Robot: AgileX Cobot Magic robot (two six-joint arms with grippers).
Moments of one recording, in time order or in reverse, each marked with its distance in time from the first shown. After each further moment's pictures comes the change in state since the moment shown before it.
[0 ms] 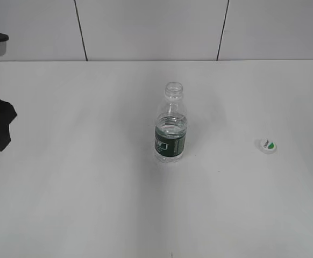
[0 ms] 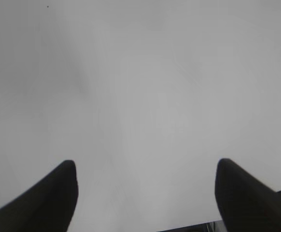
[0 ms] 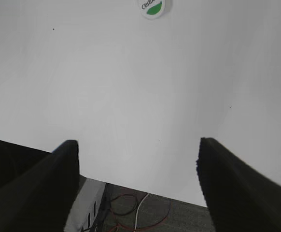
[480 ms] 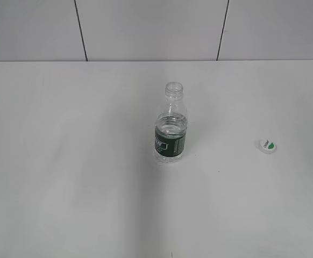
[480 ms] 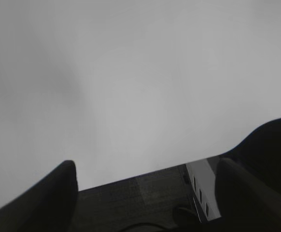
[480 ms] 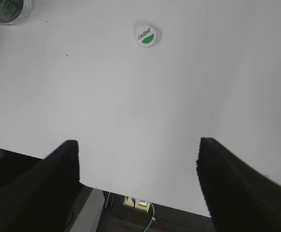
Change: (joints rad) left arm 0.000 -0.223 0.260 -0.049 0.005 0.013; right arm 0.000 -0.199 0.000 0.000 0.006 0.001
